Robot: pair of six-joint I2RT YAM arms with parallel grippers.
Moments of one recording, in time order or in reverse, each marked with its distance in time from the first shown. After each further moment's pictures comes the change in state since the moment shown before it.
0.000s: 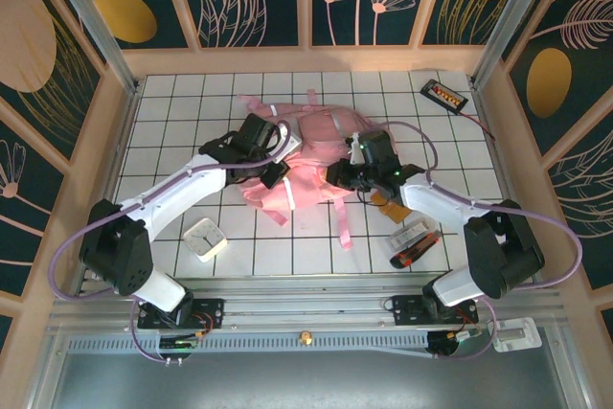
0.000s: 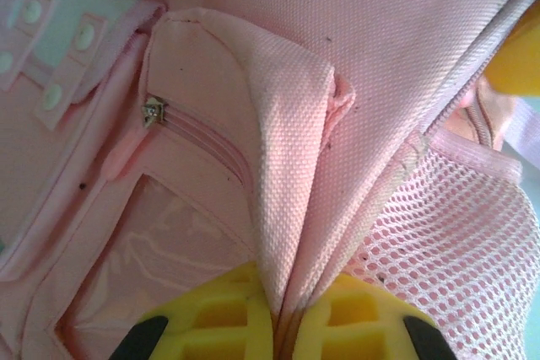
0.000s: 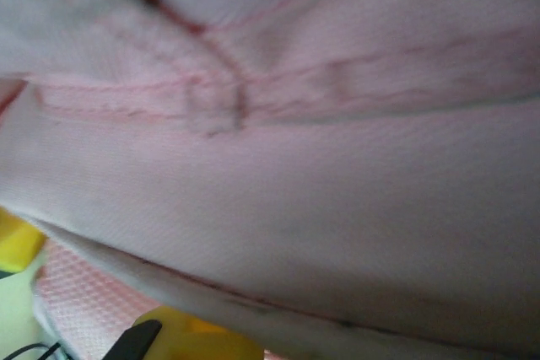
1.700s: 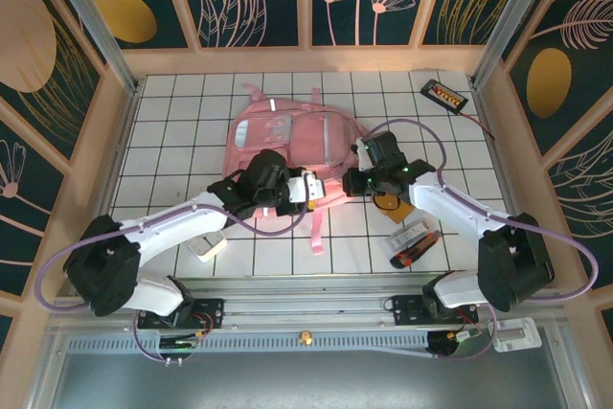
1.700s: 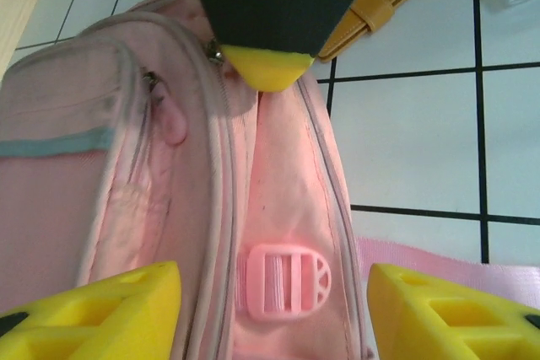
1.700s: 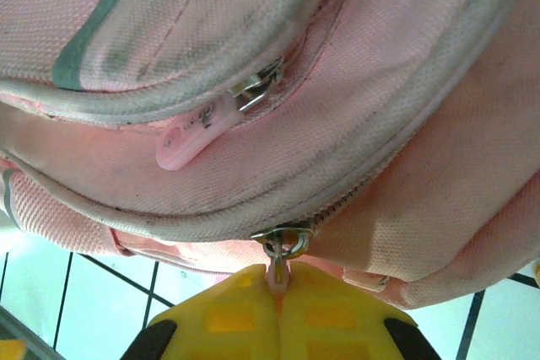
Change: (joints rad) left arm -0.194 -0.106 -0.323 0.480 0.130 0.473; right arm 0.005 -0.084 0.046 -0.296 0.108 -0.241
